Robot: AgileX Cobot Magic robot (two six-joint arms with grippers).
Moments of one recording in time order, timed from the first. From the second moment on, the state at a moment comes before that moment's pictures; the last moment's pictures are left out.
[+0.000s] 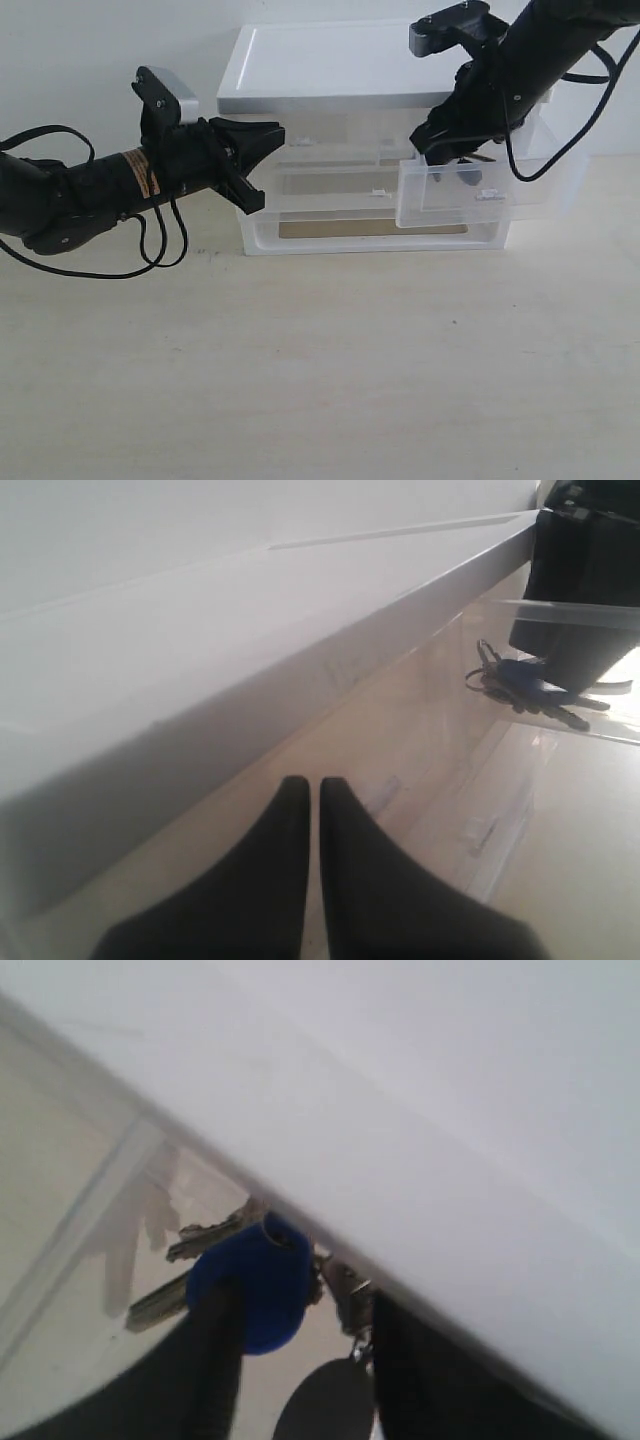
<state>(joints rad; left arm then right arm) -0.23 2.10 -1.16 0.84 -1.02 -0.34 0.26 1.91 -1.60 0.19 0.78 -0.48</state>
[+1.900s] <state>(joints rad) -0.23 2.10 -1.16 0.84 -1.02 -0.34 0.25 1.88 -1.58 0.21 0.80 -0.59</state>
